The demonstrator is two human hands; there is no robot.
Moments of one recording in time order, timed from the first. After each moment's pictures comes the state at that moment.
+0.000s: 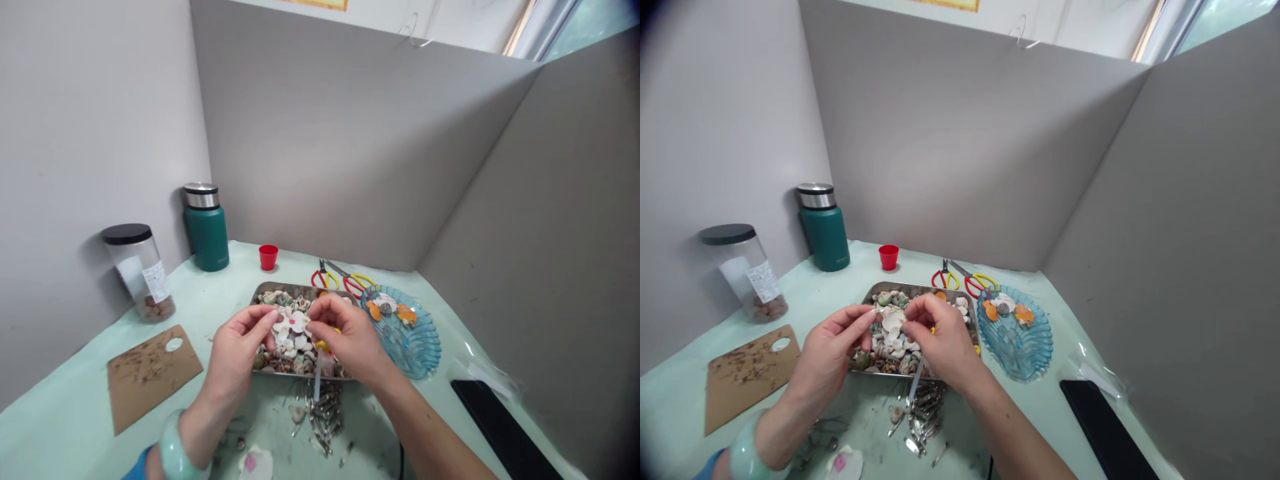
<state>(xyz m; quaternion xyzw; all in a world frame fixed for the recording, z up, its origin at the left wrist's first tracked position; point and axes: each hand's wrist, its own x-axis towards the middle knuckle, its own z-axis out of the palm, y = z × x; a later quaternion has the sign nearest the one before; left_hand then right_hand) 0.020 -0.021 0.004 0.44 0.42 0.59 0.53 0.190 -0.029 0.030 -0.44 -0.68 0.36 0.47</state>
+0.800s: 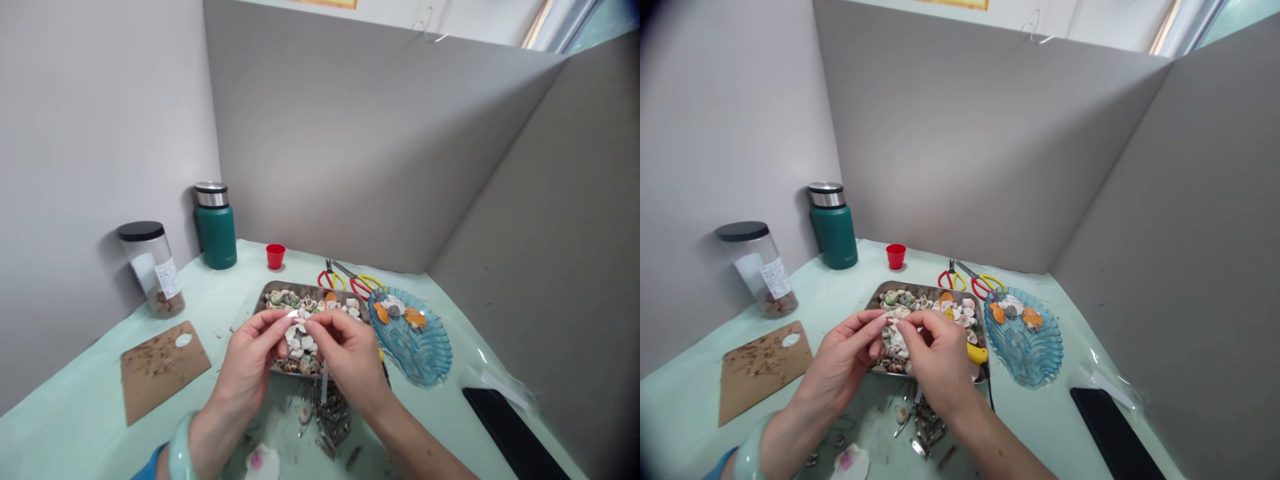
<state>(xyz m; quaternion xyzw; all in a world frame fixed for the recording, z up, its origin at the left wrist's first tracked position) 0.027 -0.033 0.007 0.33 0.35 0.59 0.65 0.165 -0.049 0.031 -0.50 -0.64 0.26 0.52</state>
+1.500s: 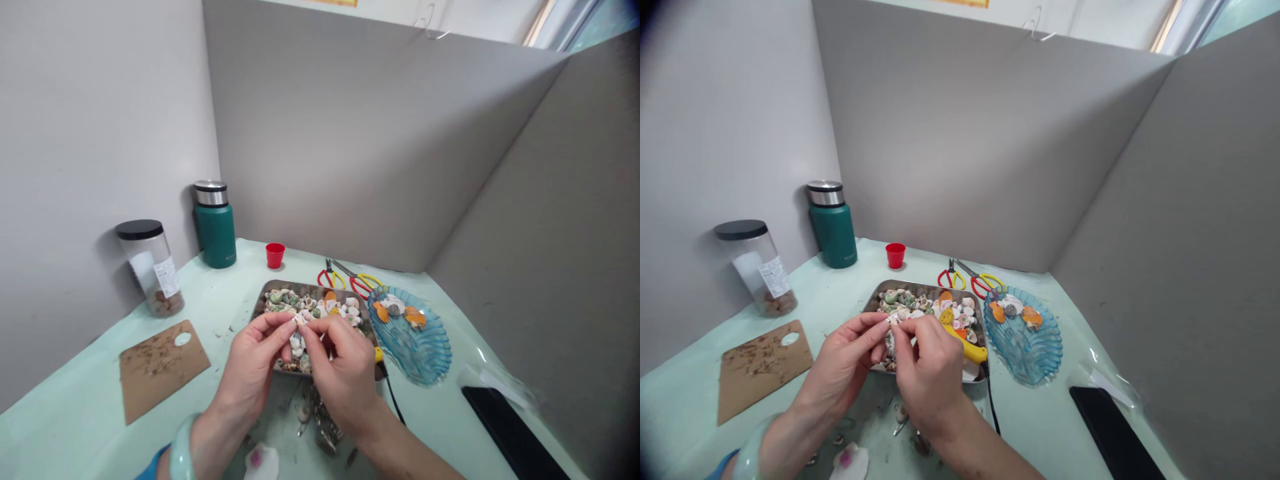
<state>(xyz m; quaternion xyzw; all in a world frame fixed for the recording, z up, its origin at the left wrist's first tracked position) 0.033 -0.036 0.008 0.35 0.36 0.60 0.63 0.155 -0.057 0.020 -0.48 -0.69 0.05 0.54</state>
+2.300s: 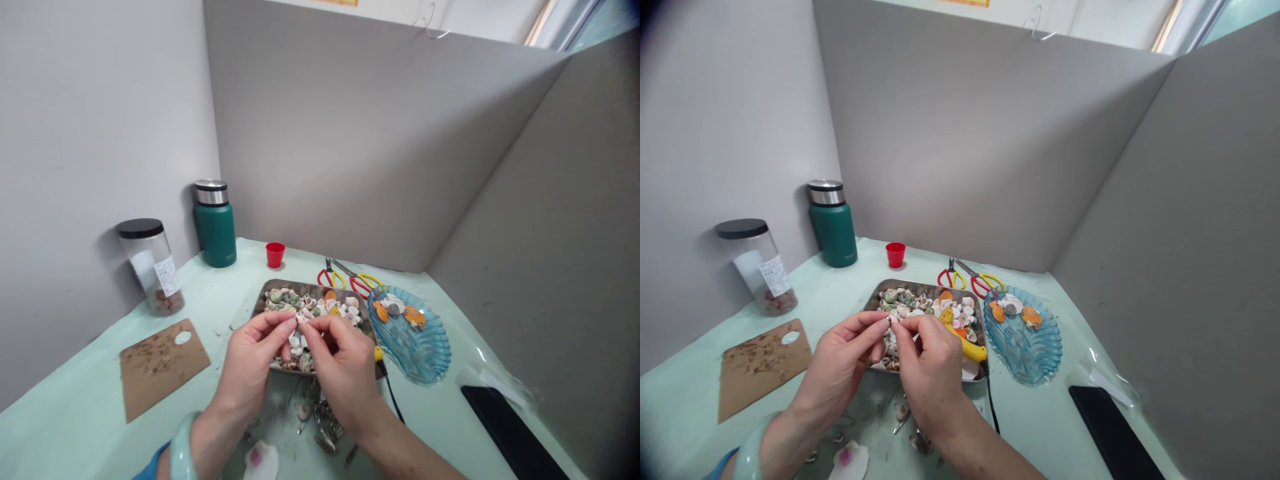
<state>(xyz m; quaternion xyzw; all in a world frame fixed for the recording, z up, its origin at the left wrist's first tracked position) 0.032 -0.038 0.011 0.39 0.38 0.60 0.59 0.154 -0.057 0.021 -0.51 -0.66 0.09 0.55</state>
